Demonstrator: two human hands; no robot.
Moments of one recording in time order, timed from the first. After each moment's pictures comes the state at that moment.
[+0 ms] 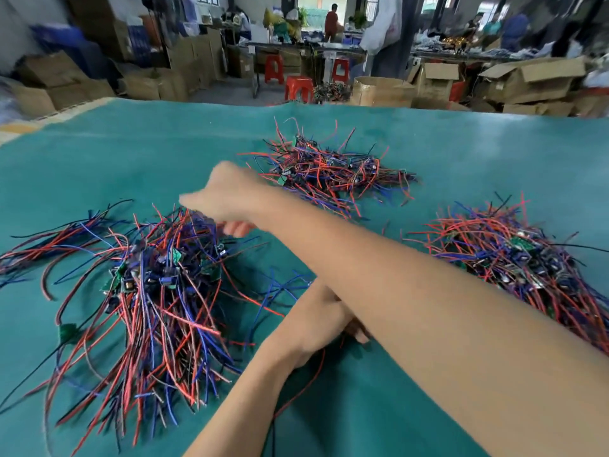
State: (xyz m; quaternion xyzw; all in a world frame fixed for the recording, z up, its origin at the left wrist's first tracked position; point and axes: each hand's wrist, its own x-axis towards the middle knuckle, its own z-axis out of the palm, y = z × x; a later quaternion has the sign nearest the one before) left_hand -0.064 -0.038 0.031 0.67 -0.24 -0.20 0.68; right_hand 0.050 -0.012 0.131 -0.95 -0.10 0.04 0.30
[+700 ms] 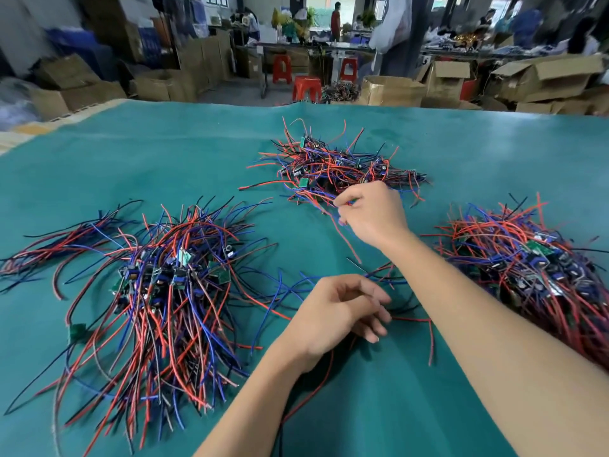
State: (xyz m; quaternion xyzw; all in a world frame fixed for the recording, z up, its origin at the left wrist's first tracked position) left_hand -0.050 -0.042 0.019 0.61 -0.17 -0.25 0.73; right_hand 0.062 -0.175 0.061 -0.93 0.06 -0.15 0.34
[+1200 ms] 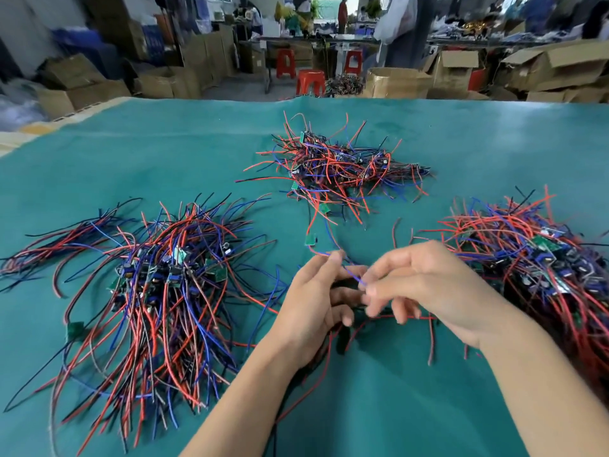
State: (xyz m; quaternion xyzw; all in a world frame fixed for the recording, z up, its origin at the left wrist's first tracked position) left_hand -0.041 -0.042 0.019 0.50 -0.03 -0.20 0.84; right_hand -0.067 -0.207 0.069 -0.82 -0.02 0.13 0.56
